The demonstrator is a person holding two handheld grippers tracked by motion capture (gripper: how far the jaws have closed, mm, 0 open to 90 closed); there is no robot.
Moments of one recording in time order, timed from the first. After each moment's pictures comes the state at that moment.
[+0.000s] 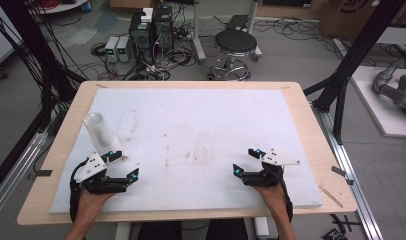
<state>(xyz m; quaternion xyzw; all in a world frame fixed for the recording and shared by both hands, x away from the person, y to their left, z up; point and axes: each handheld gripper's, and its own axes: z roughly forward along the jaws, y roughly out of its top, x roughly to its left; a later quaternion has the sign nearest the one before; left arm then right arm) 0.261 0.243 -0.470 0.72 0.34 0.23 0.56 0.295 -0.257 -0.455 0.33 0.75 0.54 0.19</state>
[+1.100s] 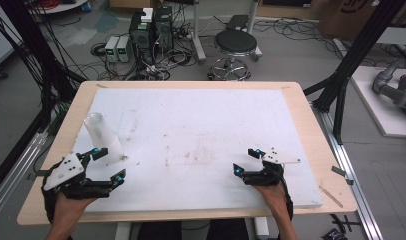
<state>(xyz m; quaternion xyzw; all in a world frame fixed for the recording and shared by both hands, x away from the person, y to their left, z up) 0.223 0.264 -0.397 0.71 0.31 0.25 0.59 0.298 -0.259 -0.455 0.34 0.75 0.54 0.17</state>
